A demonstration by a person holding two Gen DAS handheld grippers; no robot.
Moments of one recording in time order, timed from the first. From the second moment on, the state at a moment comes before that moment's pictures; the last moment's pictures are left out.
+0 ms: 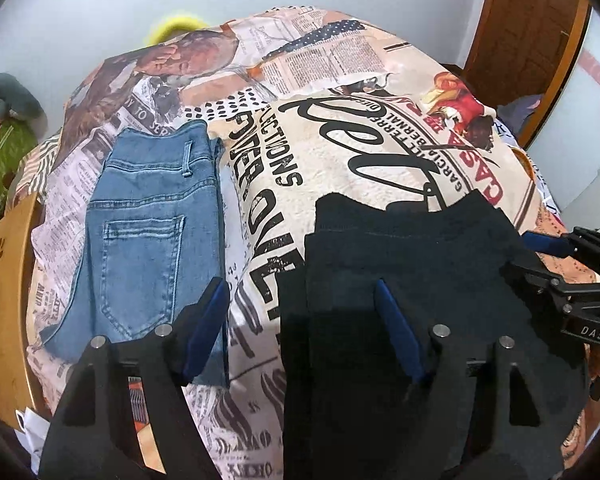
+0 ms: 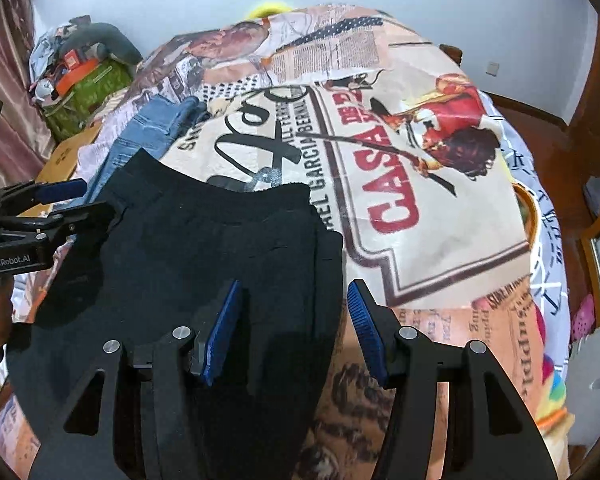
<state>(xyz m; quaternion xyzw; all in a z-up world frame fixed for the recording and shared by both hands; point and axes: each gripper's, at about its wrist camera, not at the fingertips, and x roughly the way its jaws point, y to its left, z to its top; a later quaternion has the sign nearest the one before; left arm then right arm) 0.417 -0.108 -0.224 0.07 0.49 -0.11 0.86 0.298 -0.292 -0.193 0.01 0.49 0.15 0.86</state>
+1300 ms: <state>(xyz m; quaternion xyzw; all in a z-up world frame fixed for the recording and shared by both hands) 0.381 -0.084 -0.244 0.01 0.57 -0.17 0.81 0.236 -0.302 -0.190 0.07 0.50 0.17 0.85</state>
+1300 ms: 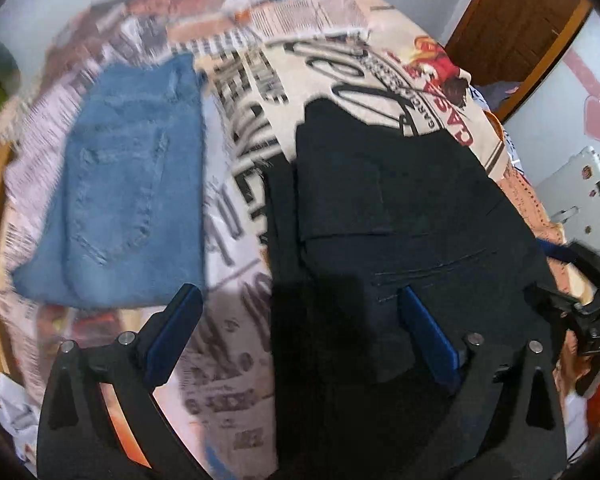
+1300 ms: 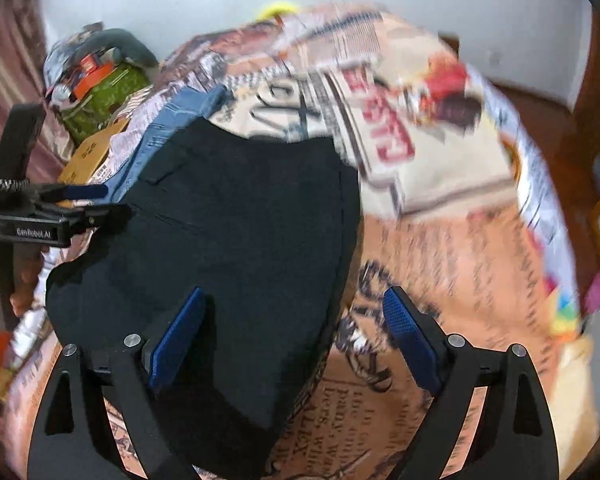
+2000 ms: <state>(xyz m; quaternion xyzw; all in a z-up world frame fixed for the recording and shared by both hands) 0.401 -0.118 -0.261 -0.03 0.60 -0.22 0.77 0.272 -0.297 -0.224 0.19 0.54 0.25 0.78</state>
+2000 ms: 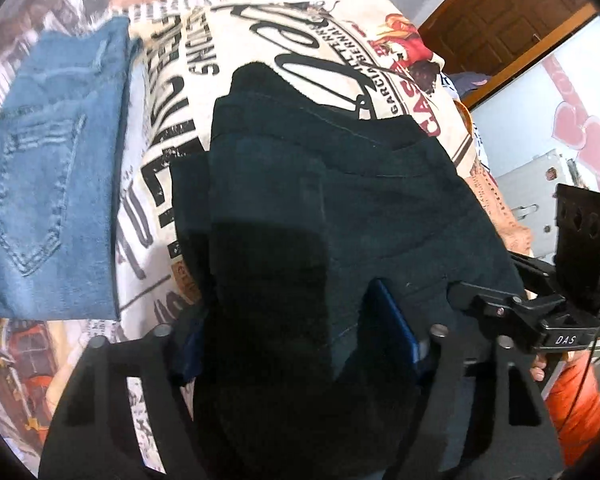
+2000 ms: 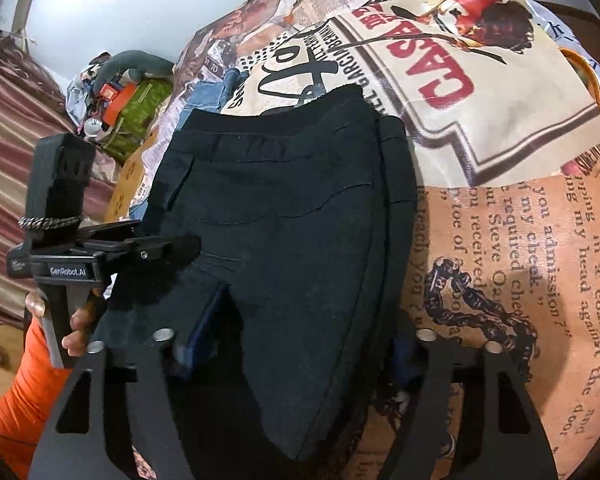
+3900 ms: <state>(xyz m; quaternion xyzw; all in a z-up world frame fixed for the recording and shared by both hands) 0.377 0.065 -0.137 -0.04 0.44 -0.07 0.89 0.338 -0.113 -0.135 0.04 0.42 0.30 0.86</state>
